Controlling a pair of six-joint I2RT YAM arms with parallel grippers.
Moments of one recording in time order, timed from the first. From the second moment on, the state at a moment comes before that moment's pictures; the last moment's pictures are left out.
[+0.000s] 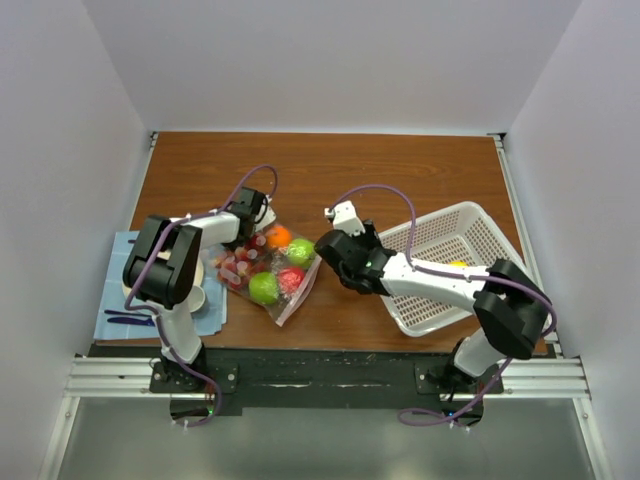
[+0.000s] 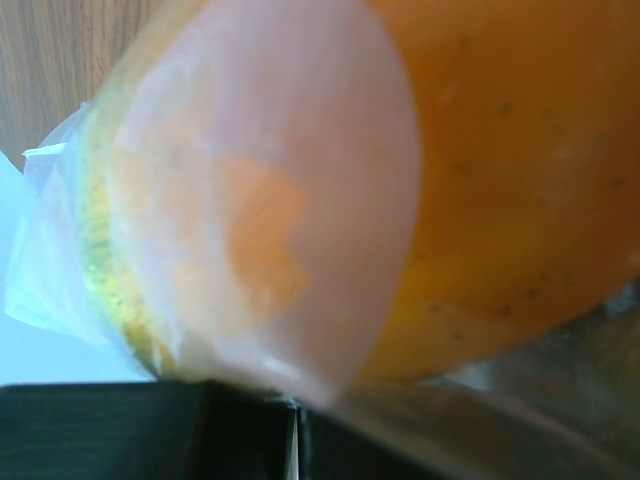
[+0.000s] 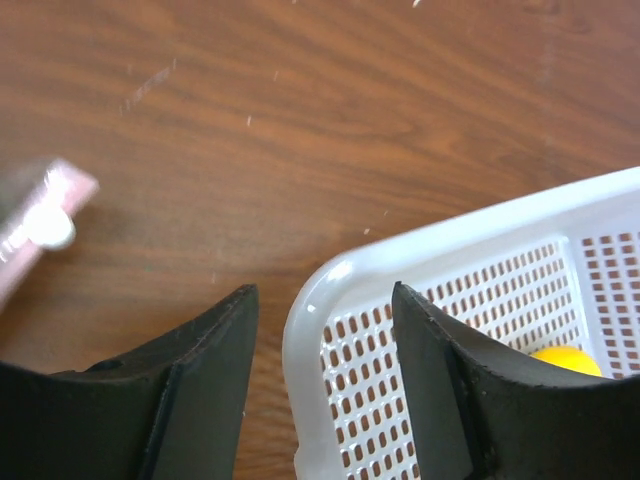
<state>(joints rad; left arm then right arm) -0.31 1.86 1.02 -0.31 -0.50 0.66 0.97 1.57 0.97 -0.30 0.92 0.30</state>
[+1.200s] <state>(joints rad) -0.29 1.83 1.00 -0.31 -0.45 0.72 0.67 2.12 1.95 -1.26 1.00 1.20</state>
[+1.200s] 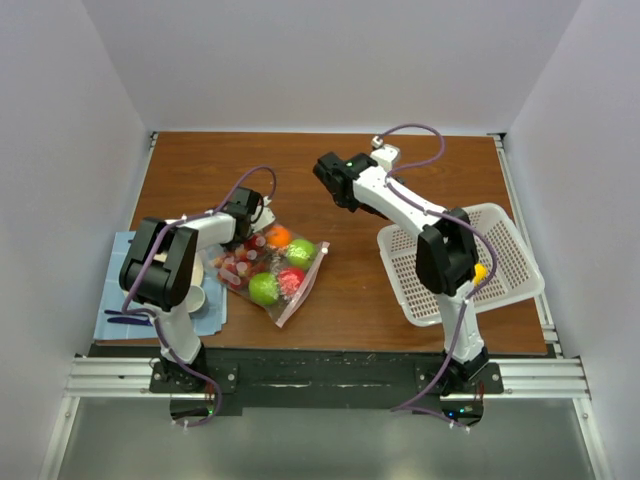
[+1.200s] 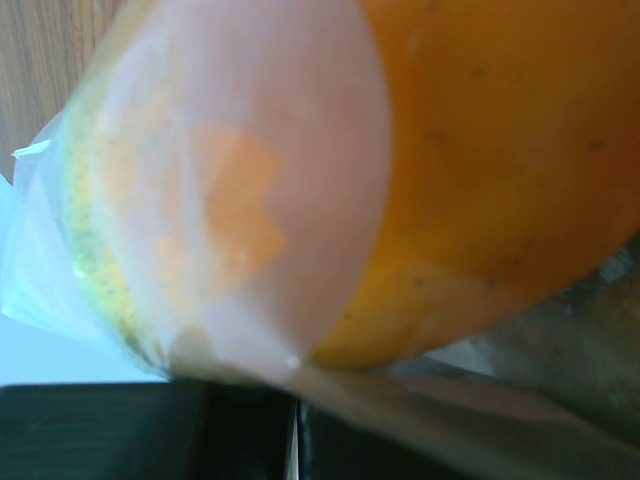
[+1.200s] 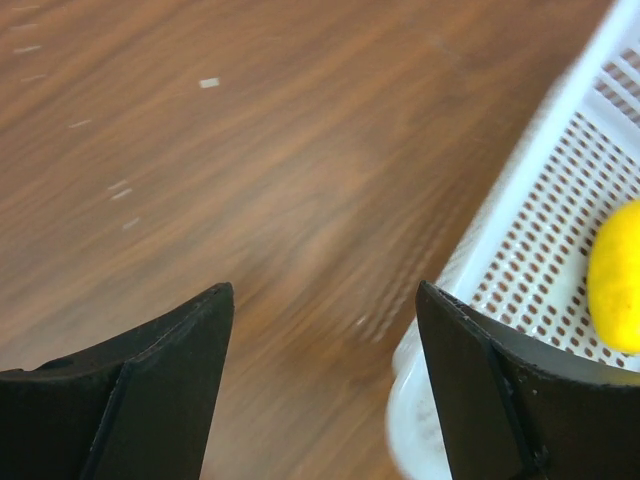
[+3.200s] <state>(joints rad) -0.27 1.80 0.95 -0.27 -0.43 0.72 0.95 1.84 1.26 -0.81 0.97 0.62</state>
